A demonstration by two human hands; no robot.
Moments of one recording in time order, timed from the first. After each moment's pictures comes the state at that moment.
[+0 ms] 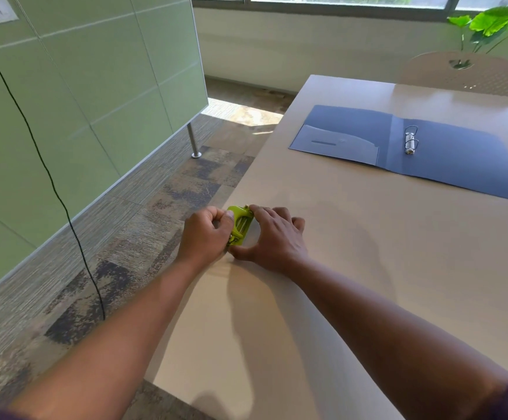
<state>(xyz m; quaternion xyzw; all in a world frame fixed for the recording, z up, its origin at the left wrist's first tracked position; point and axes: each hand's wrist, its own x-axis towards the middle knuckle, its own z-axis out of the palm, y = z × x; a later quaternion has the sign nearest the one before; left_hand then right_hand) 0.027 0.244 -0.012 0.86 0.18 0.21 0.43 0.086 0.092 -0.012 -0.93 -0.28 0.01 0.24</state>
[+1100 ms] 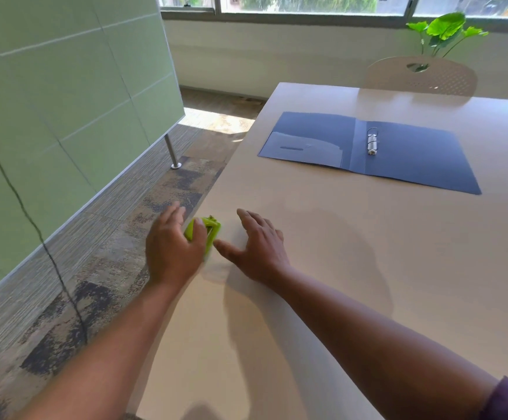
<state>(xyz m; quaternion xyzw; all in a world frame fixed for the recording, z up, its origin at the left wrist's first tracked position) 0.033 0.230 -0.015 0.90 0.19 0.30 0.23 0.087 0.061 -0.009 -0.91 -0.24 0.02 0.34</state>
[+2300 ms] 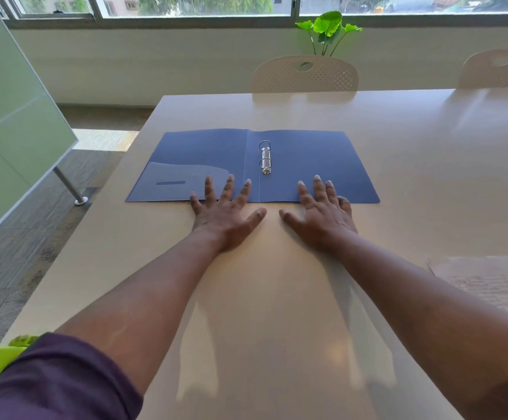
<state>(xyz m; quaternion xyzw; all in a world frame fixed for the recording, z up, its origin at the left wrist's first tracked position) 0.333 0.003 -0.025 1.00 -0.05 -0.04 0.07 0.319 -0.220 -0.022 -0.99 0.00 0.02 0.11</state>
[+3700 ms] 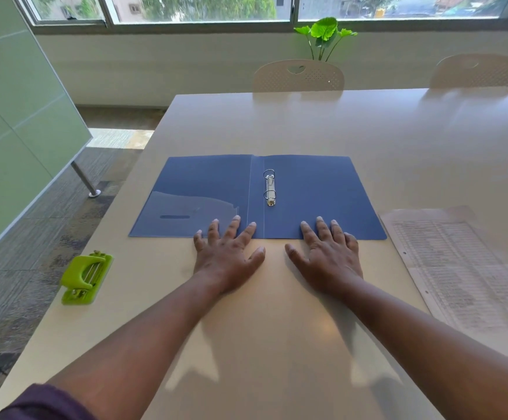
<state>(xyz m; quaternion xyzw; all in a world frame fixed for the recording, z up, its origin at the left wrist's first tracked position) 0.115 -0.008 -0.017 1.00 -0.05 -0.05 0.05 0.104 -0.229 -0.021 -1.00 0.01 0.03 0.06</state>
